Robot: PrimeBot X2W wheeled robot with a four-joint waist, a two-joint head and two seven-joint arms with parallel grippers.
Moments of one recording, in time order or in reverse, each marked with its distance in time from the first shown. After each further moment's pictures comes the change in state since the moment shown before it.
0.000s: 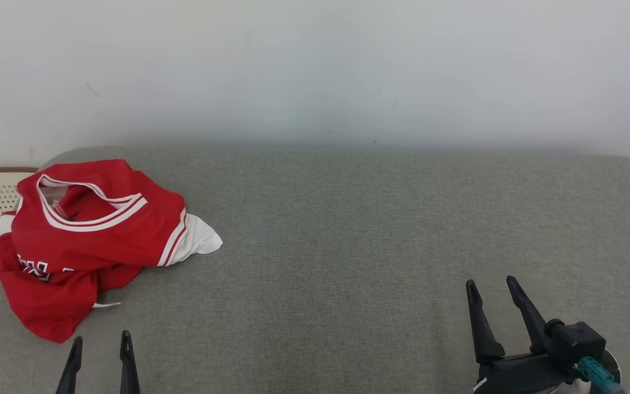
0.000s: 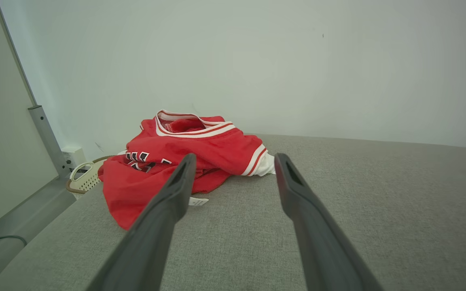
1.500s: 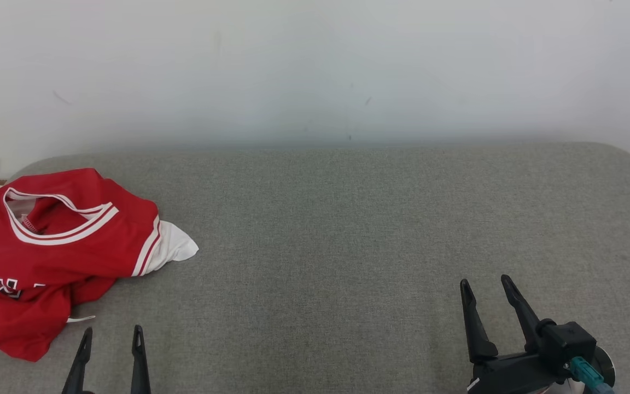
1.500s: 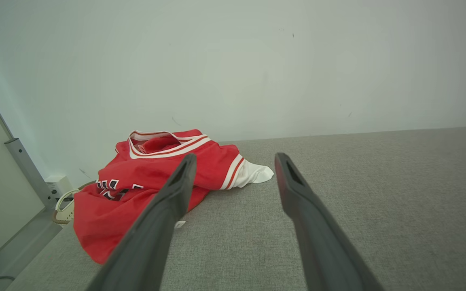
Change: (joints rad) left arm -0.010 0.043 -0.072 -0.027 0.051 0.063 0.006; right arm -0.002 0.028 -0.016 -0.001 -0.069 0.000 -0.001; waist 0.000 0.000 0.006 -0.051
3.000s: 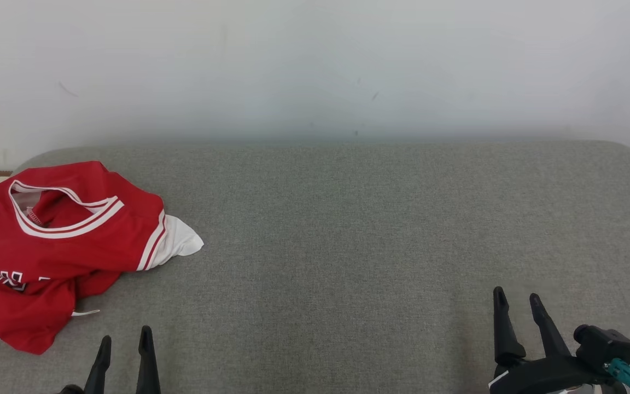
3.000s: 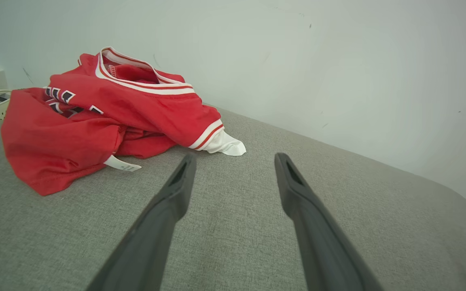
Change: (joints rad) left arm -0.024 -0.058 0.014 0.042 -0.348 -0.114 0.068; right arm 0.018 0.053 -0.139 0.014 0.226 0.000 0.106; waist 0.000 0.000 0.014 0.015
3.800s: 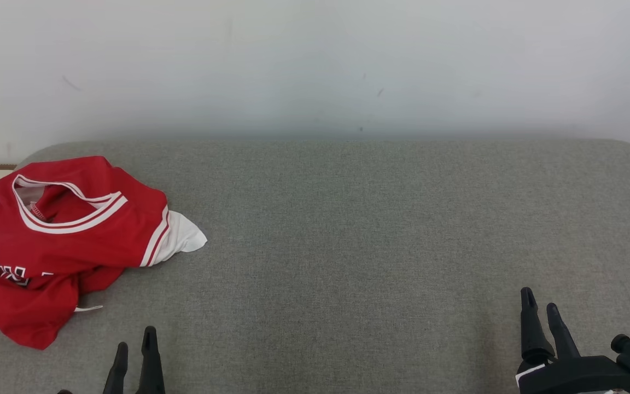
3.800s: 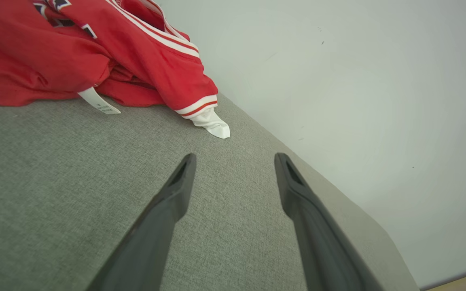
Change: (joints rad) left arm -0.004 -0.062 0.033 0.025 -0.283 -0.086 0.044; right arm 0.019 -0.001 -0.050 -0.040 0.316 0.000 0.083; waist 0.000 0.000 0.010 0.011
